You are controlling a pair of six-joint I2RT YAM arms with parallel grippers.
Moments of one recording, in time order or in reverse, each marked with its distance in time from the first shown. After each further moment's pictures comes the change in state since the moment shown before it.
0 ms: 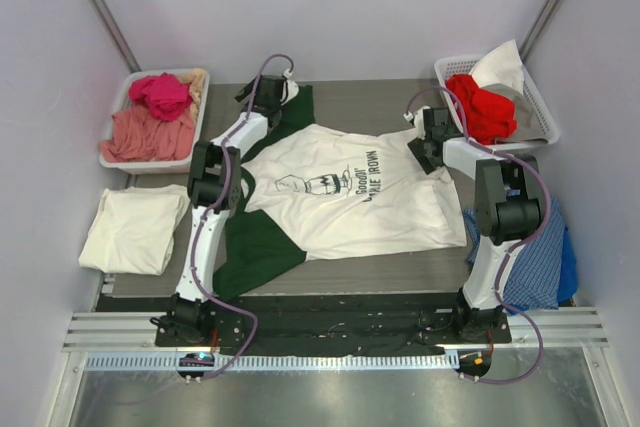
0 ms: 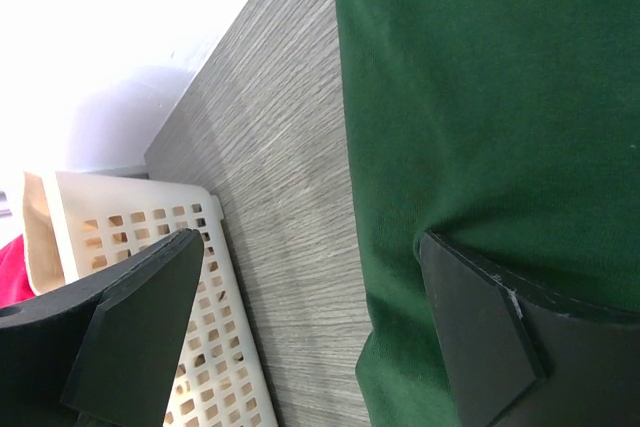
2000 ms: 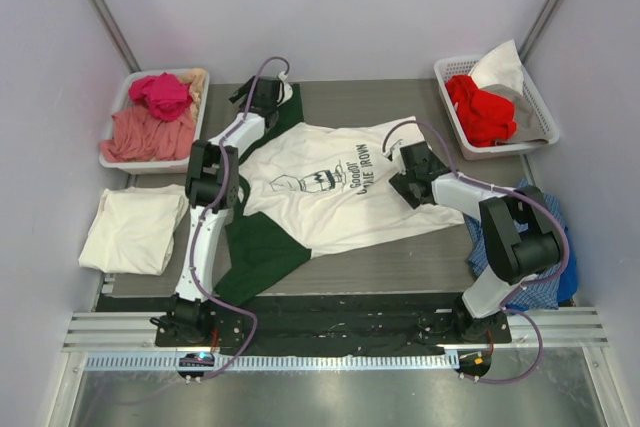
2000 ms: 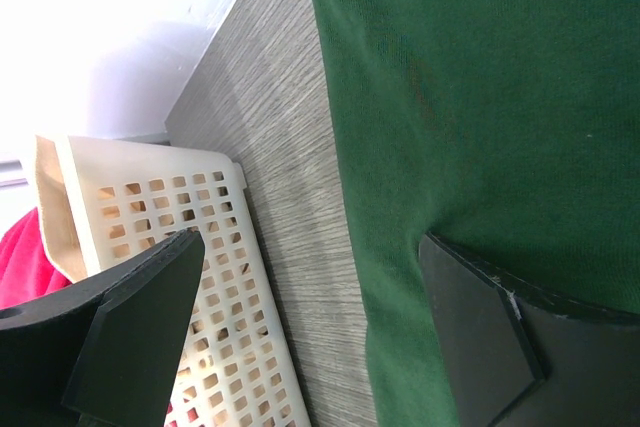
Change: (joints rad) left arm 0.015 -0.008 -0.021 -0.009 -0.071 0.034; right arm 0.208 -0.267 -0.351 0.000 0.019 0.041
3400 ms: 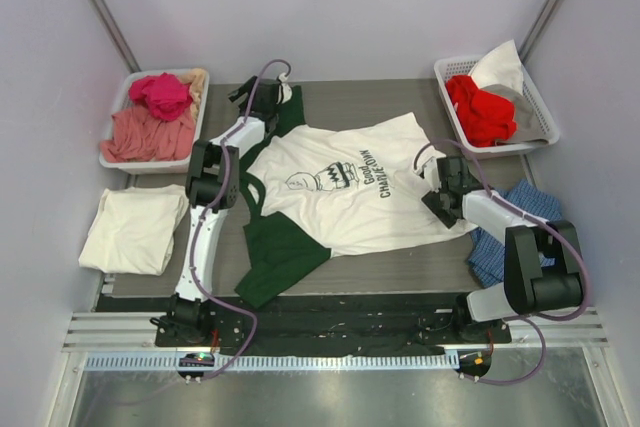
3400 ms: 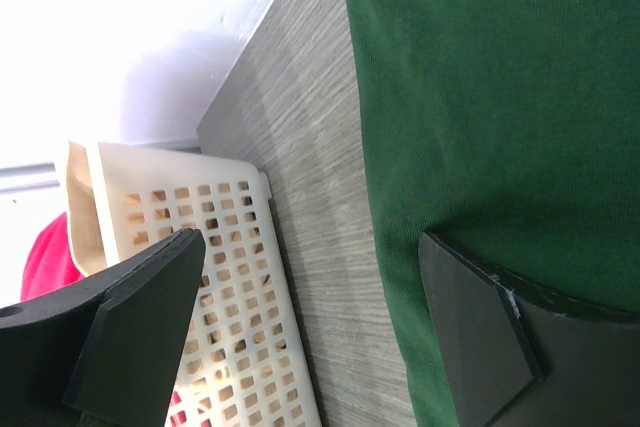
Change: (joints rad) left arm 0.005 0.014 -0.046 0.152 -0.037 0.089; right arm -0.201 -0.227 -0.185 -0.090 -0.008 -0.181
